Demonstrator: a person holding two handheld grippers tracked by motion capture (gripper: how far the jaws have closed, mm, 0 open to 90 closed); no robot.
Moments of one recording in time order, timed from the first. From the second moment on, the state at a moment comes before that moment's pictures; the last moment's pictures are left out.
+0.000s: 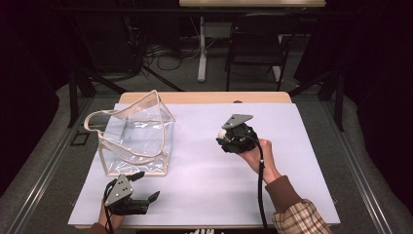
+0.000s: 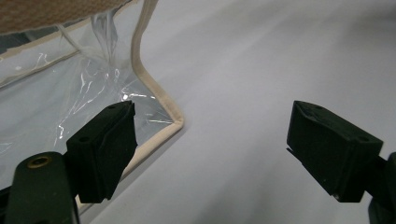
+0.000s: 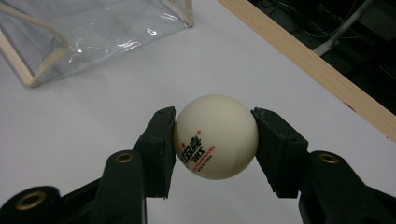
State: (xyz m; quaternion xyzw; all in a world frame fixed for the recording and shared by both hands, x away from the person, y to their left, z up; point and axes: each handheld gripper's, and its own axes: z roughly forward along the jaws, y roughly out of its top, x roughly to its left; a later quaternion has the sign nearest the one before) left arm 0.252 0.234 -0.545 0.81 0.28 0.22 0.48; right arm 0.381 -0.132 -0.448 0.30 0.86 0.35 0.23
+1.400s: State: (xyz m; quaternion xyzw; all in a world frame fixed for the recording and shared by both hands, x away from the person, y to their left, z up) left arm 0.252 0.234 -0.545 0.81 0.27 0.22 0.48; right arm 0.381 -0.128 -0.407 0.29 0.85 0.36 0.26
